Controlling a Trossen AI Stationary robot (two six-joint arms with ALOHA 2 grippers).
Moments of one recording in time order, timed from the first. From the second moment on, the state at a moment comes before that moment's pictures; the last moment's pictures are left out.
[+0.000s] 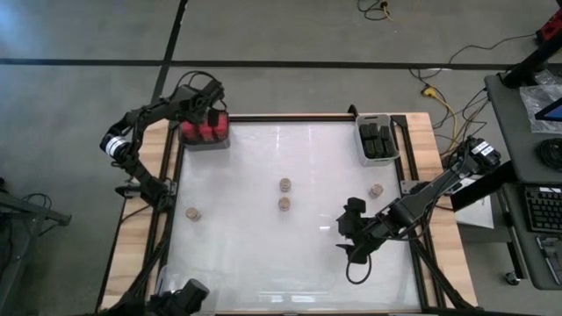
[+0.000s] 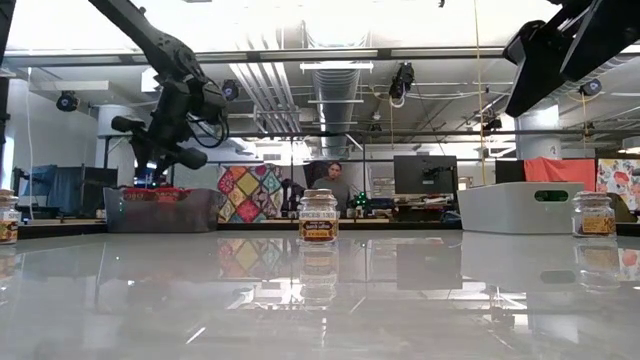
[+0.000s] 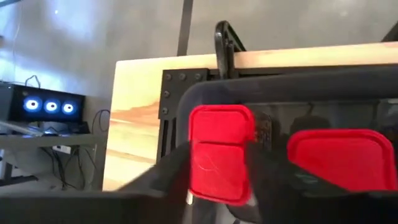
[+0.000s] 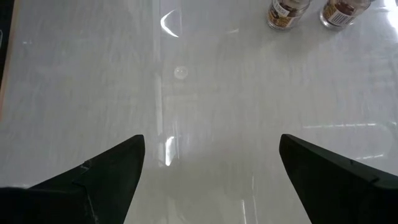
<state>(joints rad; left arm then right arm) 0.96 1.64 1.21 -1.03 -0.65 -0.60 0.58 1.37 0.94 -0.62 0.34 0.58</state>
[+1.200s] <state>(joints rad) 0.96 1.65 1.14 -0.96 -0.69 -0.72 0.63 1.37 0.93 -0.61 0.34 0.65</state>
